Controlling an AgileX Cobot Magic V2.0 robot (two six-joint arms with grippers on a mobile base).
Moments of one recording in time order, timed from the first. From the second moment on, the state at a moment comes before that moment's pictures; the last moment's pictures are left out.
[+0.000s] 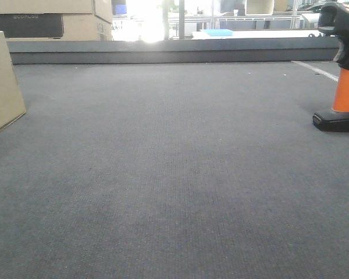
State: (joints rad) left arm 0.00 1.31 -1.37 0.10 1.02 -0.05; right arm -0.02 0.00 0.00 0.05 -0.04 -0.03
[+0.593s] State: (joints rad) left arm 0.14 1.40 -1.37 -0.06 1.06 0.07; right arm -0.02 0.00 0.00 0.05 -0.04 -0.03
